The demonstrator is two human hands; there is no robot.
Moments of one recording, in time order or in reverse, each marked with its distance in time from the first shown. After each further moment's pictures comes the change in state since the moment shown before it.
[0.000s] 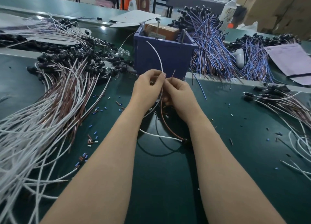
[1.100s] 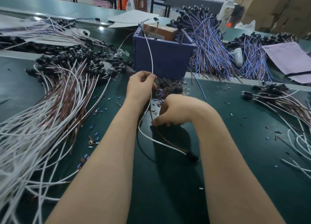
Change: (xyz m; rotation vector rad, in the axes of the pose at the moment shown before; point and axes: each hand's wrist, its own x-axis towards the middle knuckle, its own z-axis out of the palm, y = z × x) left_hand 0.004 0.001 -0.006 -0.173 0.082 -0.187; right_hand -0.025 -0.048 0.005 -1.175 -0.483 0.274
